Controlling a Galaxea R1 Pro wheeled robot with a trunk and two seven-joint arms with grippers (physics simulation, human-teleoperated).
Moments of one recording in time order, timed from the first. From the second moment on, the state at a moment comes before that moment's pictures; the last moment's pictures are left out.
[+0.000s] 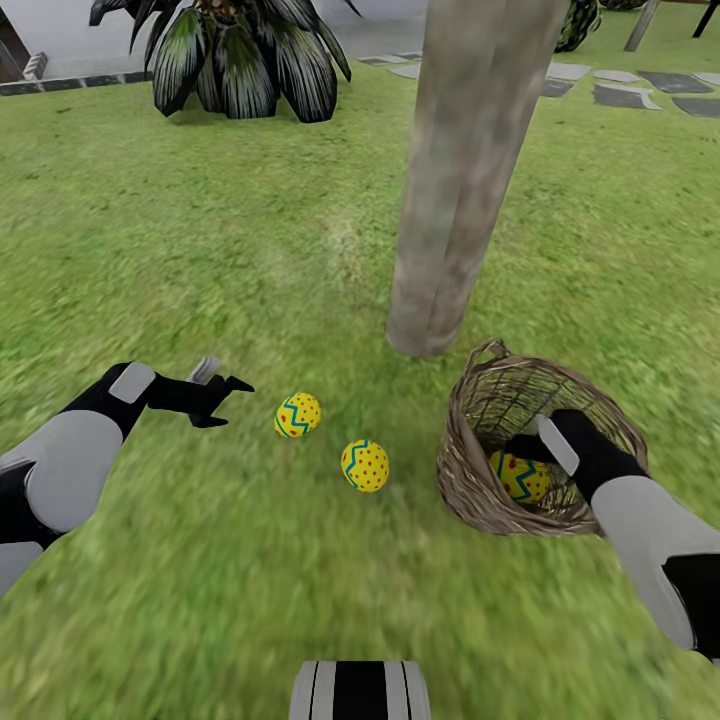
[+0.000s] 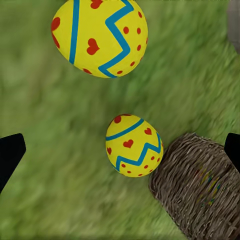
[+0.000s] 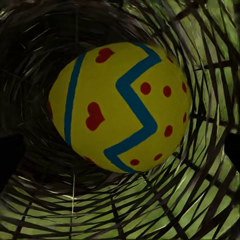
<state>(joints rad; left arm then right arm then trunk) -1.37 0.21 0.37 -0.25 0.45 1.02 -0.08 -1.10 -0.24 0.17 -0.51 -0.43 0.80 -0.24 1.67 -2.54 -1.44</state>
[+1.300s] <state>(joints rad) -1.37 0.21 0.36 -0.25 0.44 1.02 -0.08 -1.10 -0.27 0.17 -0.62 -0.43 0.76 -0.20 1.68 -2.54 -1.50</state>
